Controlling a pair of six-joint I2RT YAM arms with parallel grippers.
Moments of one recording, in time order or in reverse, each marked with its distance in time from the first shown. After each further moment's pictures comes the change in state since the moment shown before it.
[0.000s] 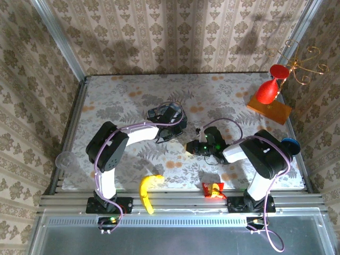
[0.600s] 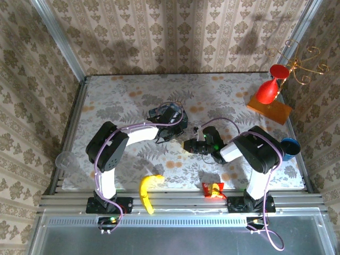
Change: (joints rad) left arm 0.002 0.000 -0.007 0.024 0.029 -0.018; right arm 0.009 0.085 0.025 0.134 -0.016 0.016
